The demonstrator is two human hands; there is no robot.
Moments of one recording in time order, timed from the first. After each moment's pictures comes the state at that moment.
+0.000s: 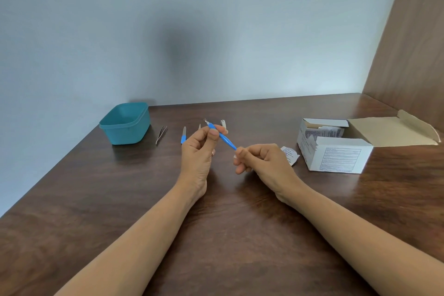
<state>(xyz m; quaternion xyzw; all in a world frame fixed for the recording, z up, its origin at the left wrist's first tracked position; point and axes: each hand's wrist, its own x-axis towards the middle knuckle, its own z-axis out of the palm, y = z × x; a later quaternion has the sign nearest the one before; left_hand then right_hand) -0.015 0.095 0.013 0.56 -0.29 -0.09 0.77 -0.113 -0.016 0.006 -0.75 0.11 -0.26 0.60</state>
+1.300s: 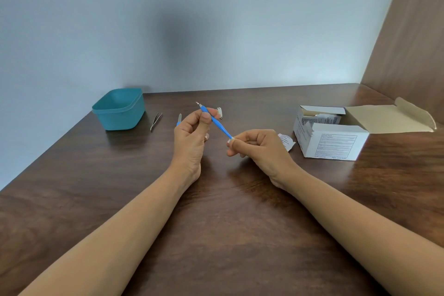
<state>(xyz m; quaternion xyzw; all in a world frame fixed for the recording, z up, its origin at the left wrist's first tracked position) -0.011 0.093 0.010 0.54 -0.30 -0.08 0.78 -0.117 -0.016 0.009 -0.74 0.10 -0.25 0.62</state>
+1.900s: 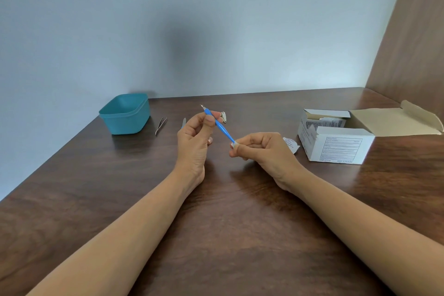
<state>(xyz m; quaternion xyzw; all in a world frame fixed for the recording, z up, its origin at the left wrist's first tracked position) -0.012 0.092 0.012 0.53 -0.27 -0.09 0.80 -0.115 -0.021 0.006 -0.72 0.08 -0.24 0.65</state>
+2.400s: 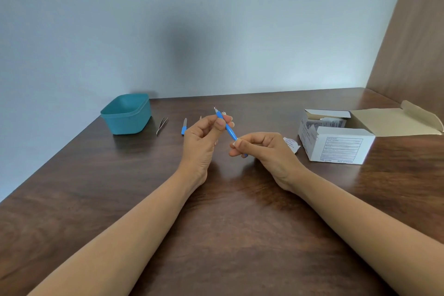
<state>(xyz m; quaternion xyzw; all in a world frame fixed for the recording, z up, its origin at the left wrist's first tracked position) -0.020 0.092 0.014 0.54 -0.32 -0.09 0.77 -0.117 -0.020 0.008 -0.71 0.04 -0.24 0.66</state>
